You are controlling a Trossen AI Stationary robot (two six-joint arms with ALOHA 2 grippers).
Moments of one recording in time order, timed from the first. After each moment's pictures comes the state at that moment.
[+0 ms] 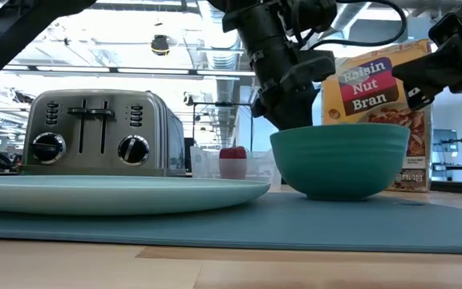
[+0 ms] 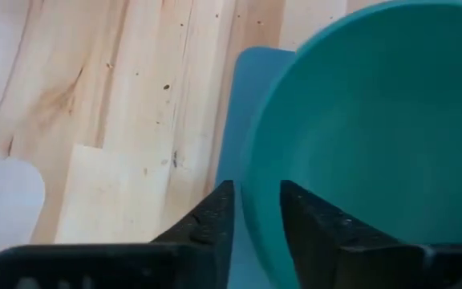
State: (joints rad) left arm 0.01 2.29 2.02 -0.83 -0.09 -0.14; right arm 0.21 0.09 0.05 0.01 0.18 0.18
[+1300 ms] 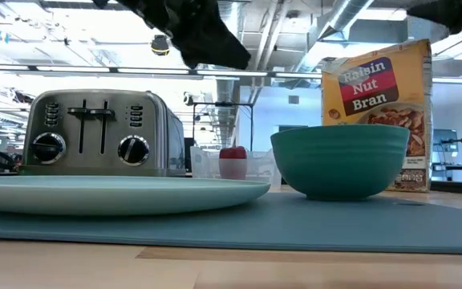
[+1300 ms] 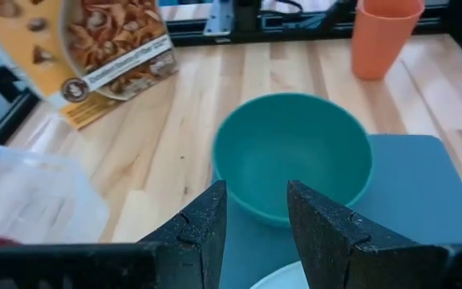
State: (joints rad) left arm -0.14 1.53 0.99 0.03 -0.24 -0.04; right arm 0.21 0.11 0.73 -0.54 0.66 0.12
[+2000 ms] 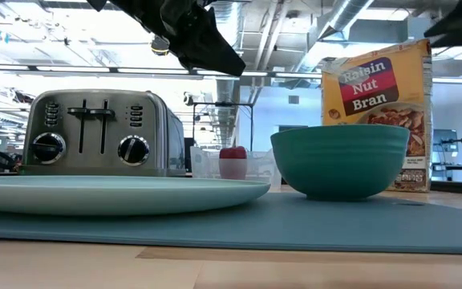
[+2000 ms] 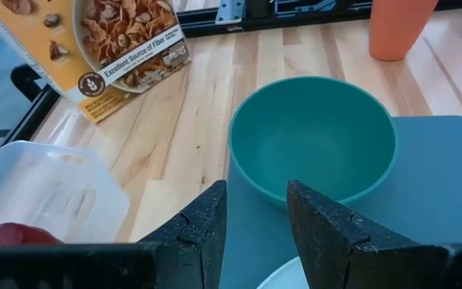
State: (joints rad) left arm -0.14 1.53 0.98 0.01 -0.28 0.00; right arm 0.21 0.13 0.89 -1.12 0.97 0.36
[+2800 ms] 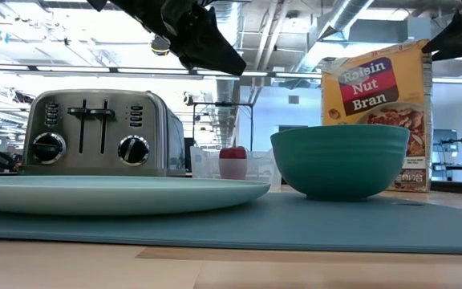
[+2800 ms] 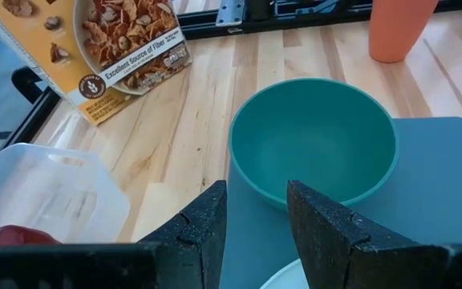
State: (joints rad) left arm -0.14 1.53 0.98 0.02 -0.28 0.01; right arm 0.19 0.14 0.81 -1.16 1.00 0.42
